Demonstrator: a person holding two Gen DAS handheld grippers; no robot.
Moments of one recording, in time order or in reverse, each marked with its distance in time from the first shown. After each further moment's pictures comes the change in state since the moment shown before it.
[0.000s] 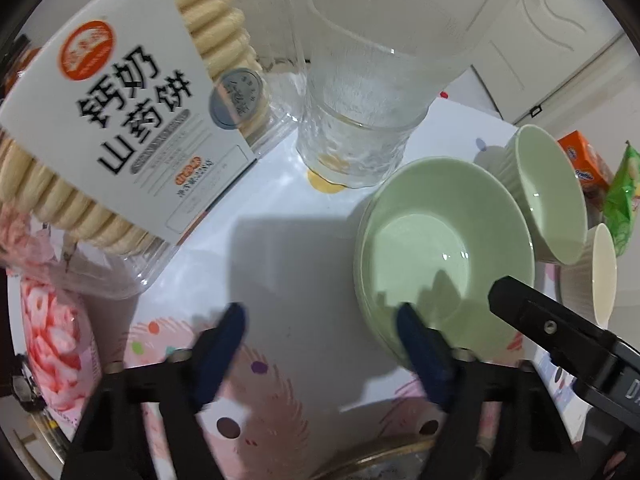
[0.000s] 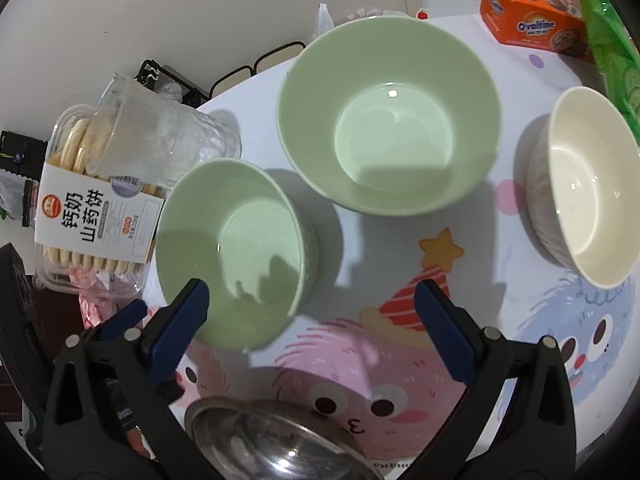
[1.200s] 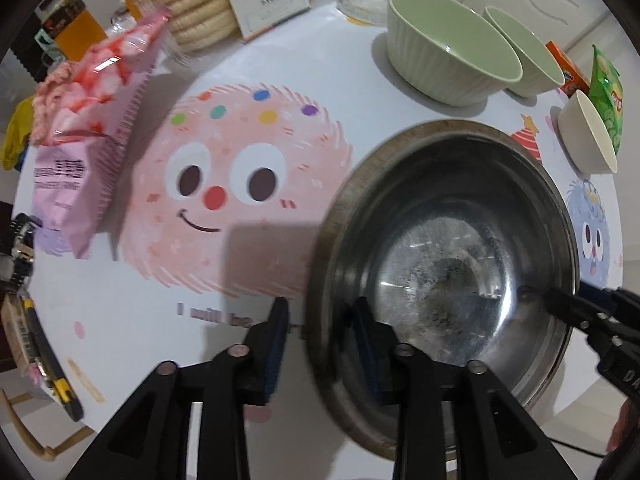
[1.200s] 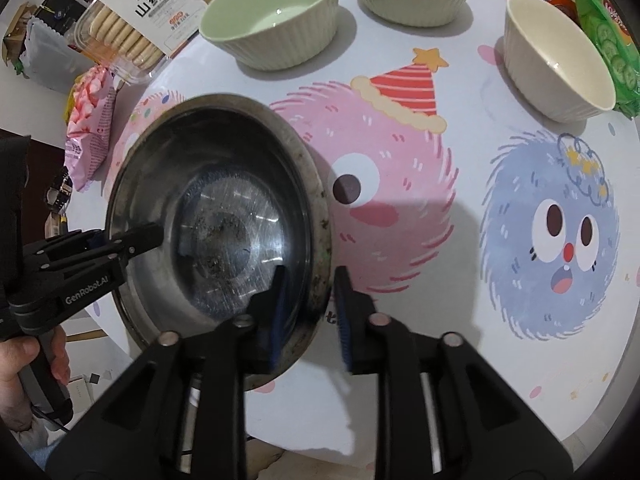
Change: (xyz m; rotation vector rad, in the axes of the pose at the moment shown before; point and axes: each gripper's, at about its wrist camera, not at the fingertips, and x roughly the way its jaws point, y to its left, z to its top) left arm -0.015 0.023 -0.179 -0.011 0.030 0.028; right arm -0.026 -0.016 -0.160 -0.377 0.083 -0.066
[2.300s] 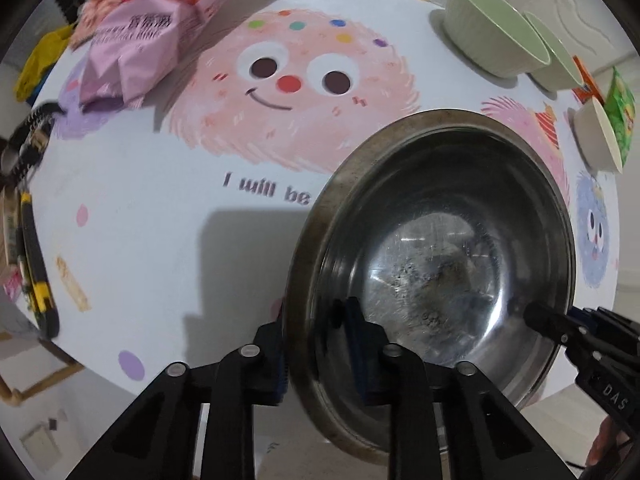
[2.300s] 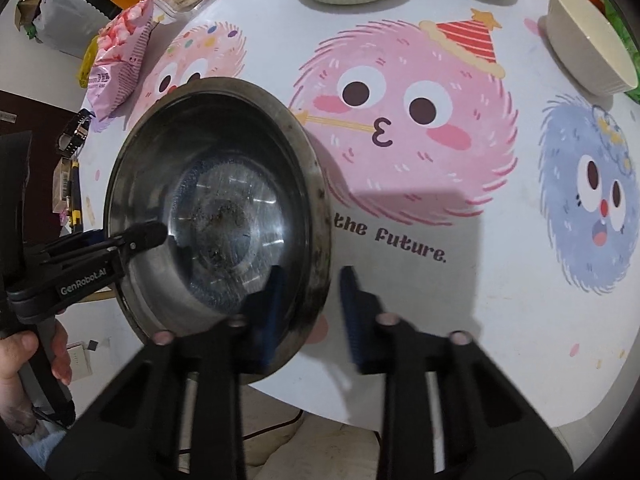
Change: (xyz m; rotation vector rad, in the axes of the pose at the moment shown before) left arm 0.002 0.031 -0.059 -0.137 0.071 -0.027; right arm 0.023 0.043 -0.038 -0.064 0.101 0.059
